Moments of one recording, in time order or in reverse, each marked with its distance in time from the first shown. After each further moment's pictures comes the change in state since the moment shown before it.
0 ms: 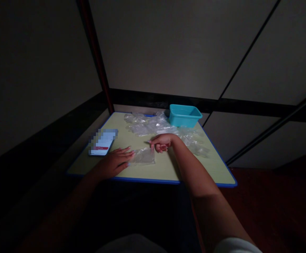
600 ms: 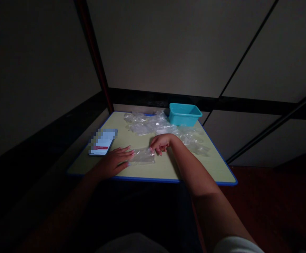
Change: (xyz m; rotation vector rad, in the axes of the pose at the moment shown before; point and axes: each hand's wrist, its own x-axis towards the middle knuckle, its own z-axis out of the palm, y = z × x) left_hand 0.000 0.000 -0.001 0.014 -0.010 0.003; right_hand 0.001 -0.005 0.006 -0.108 -0.057 0.013
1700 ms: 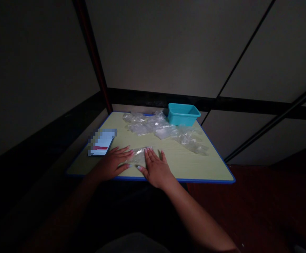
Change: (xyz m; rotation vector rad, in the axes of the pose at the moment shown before) left_hand -0.003 0.008 -0.001 0.065 -0.010 -0.049; right_hand -0.011 -0.012 0.168 -0.813 0.954 0.058
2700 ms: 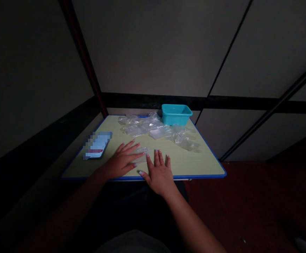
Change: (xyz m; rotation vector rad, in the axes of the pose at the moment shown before) left_hand 0.036 0.037 -0.004 0.016 -0.004 0.086; right_hand -0.033 0.010 0.013 -0.089 0.112 0.173
